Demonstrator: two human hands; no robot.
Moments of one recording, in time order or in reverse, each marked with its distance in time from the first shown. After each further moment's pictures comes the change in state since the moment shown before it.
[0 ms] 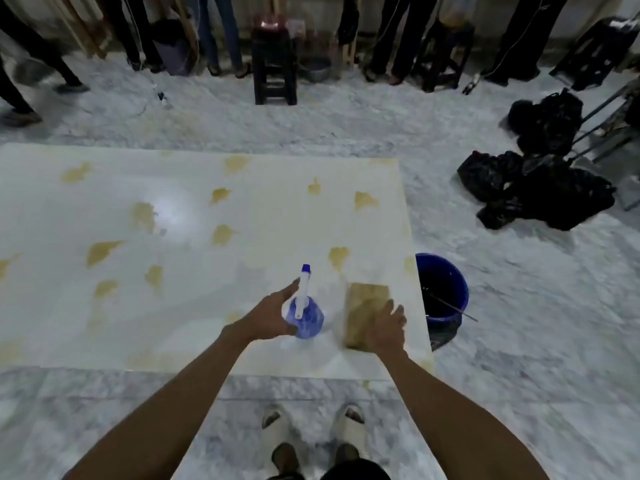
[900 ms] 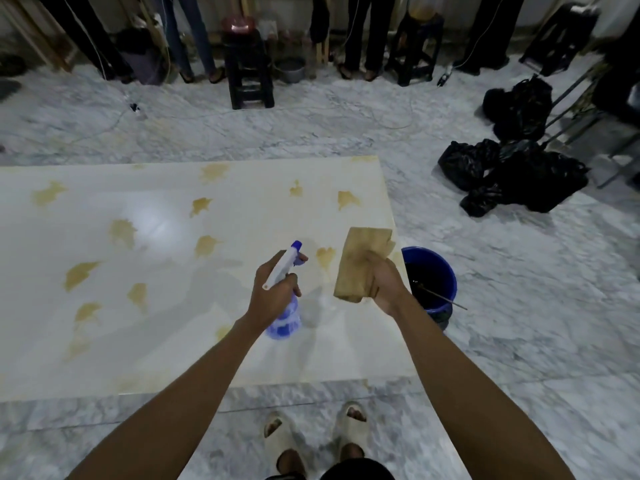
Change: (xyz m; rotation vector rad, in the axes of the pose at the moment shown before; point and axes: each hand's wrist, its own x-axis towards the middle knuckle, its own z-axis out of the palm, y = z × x) left_hand 0.023 0.076 -0.002 -0.367 0.546 0.242; right_hand 0.021 -0.045 -0.112 1.418 -0.356 0.002
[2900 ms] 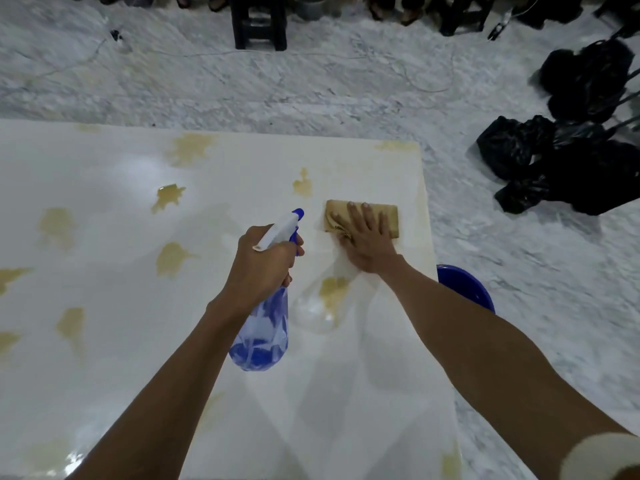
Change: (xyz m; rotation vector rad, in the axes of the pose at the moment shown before) left_hand 0.167 -0.008 0.006 0.035 0.050 -0.486; right_hand 0.282 0.001 0.015 -1.871 -0.090 -0.460
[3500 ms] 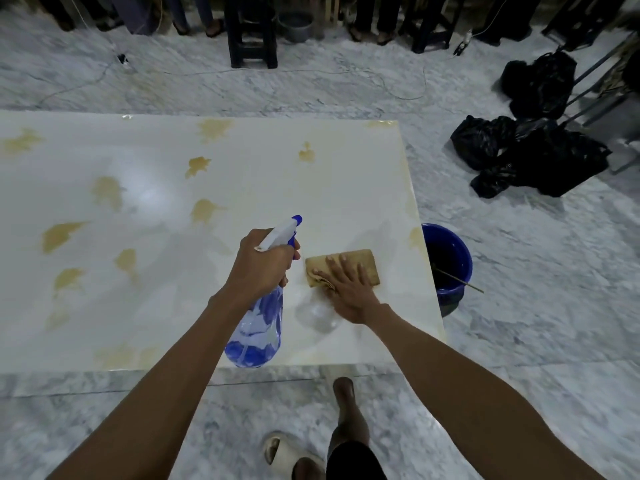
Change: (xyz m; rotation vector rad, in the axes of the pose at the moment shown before) left_hand -0.165 -0.053 -0.053 0.058 -0.064 0.088; right_hand -0.237 -0.112 0.063 0.195 -0.146 -0.080
